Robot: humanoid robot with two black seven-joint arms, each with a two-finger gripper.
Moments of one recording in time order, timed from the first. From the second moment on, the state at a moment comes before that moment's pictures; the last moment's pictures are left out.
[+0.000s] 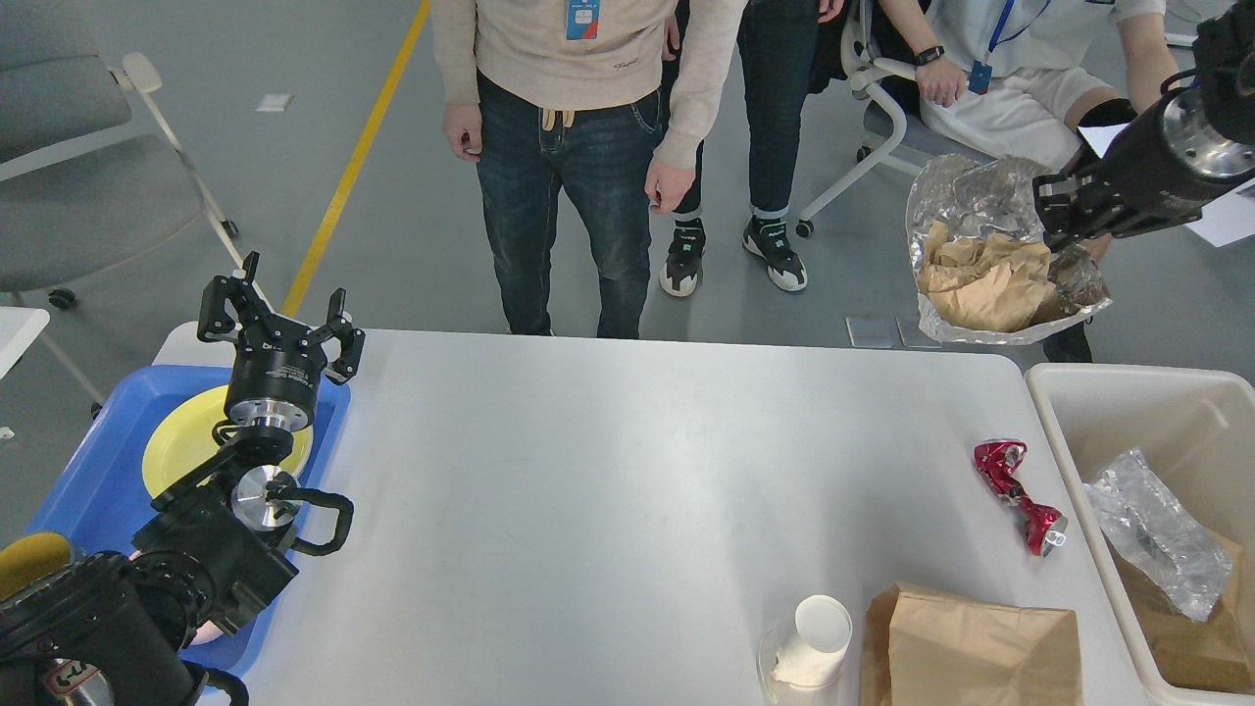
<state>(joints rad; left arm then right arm) -0.81 0.04 -0.60 -0.02 -0.32 -0.63 -0.59 1.94 -0.52 -1.08 0.79 -0.51 0.83 0.09</state>
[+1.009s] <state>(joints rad) -0.81 0.04 -0.60 -0.02 -0.32 -0.63 -0.59 0.85 -0.65 -0.88 0.18 -0.50 0.23 0.08</state>
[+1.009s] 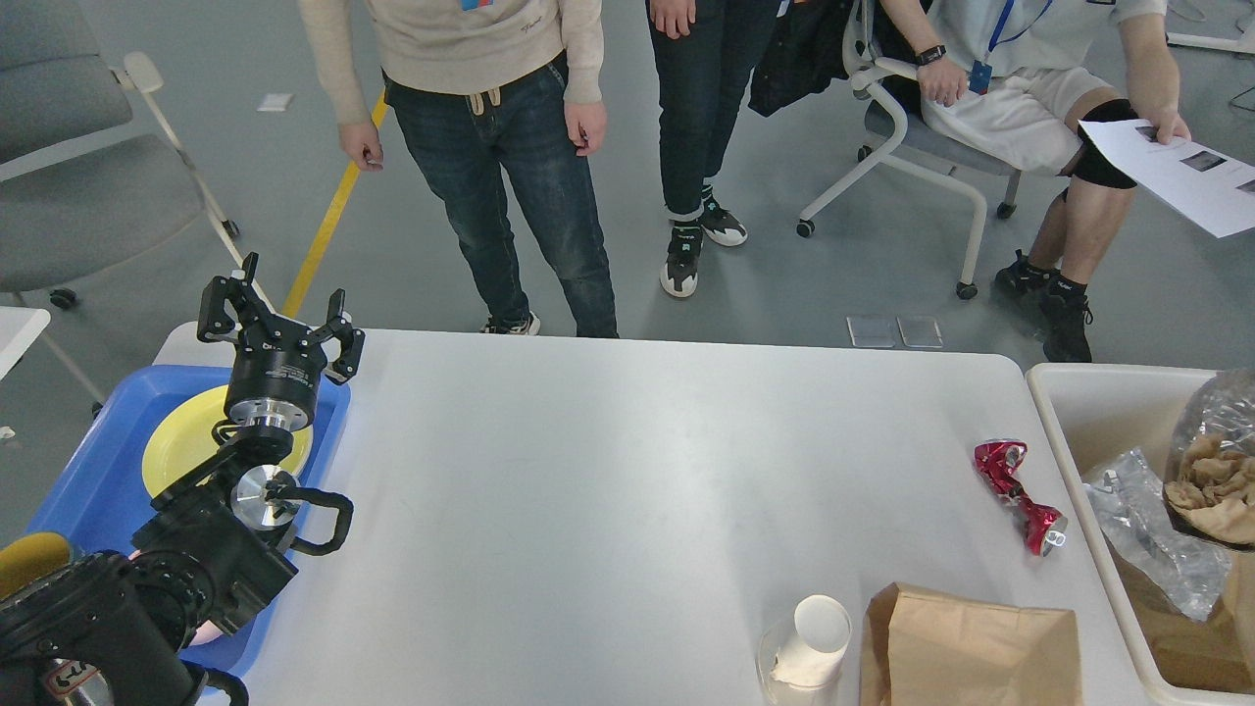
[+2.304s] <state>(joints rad) -0.81 0.04 -0.60 -0.02 -0.32 -0.63 -0.59 1.80 -0.41 -1.05 0.73 -0.51 0.90 0.08</state>
